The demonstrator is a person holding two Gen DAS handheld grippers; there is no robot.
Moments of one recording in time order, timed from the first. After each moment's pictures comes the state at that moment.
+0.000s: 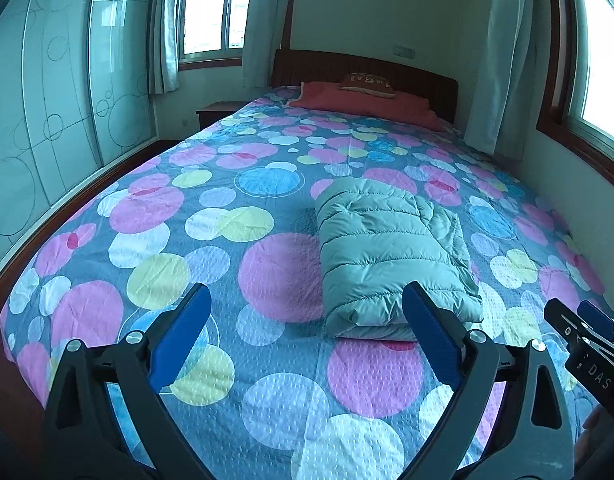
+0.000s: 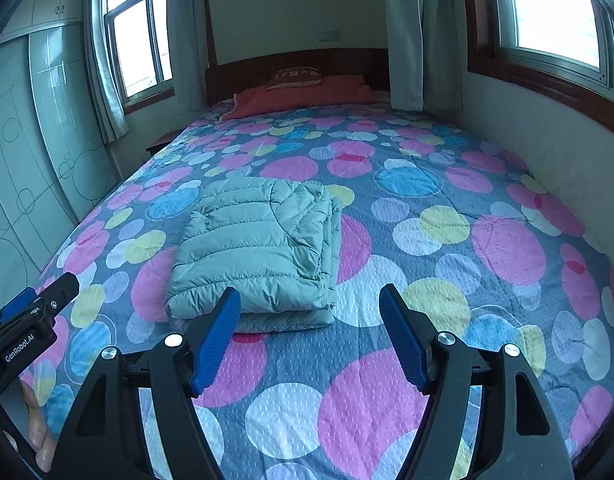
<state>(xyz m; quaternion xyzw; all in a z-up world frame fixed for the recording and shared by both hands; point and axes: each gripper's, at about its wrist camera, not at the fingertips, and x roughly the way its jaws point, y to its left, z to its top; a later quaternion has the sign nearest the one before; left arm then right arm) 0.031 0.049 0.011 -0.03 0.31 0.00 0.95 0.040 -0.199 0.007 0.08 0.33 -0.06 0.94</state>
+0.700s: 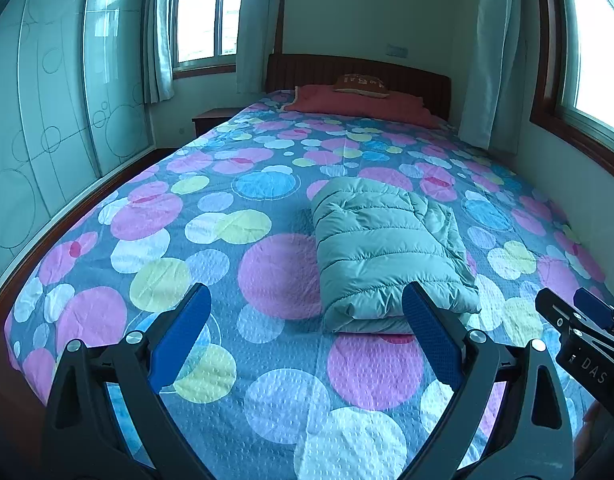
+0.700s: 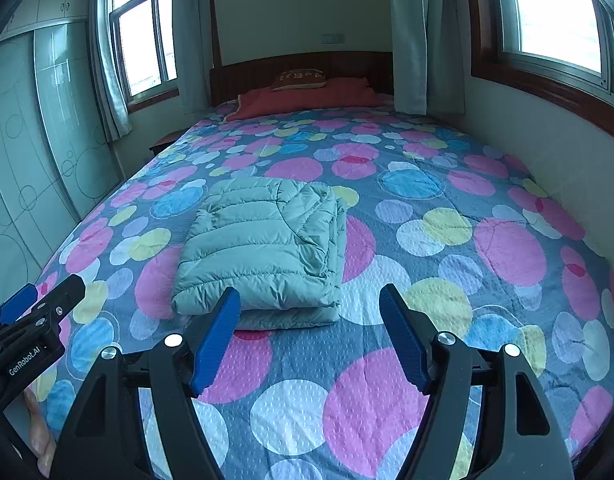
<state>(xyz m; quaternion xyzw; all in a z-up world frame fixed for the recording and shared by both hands) 0.024 0.044 0.011 -0.02 0.31 0.00 0.95 0.036 -0.196 0.009 0.07 0.33 -0.06 0.94</state>
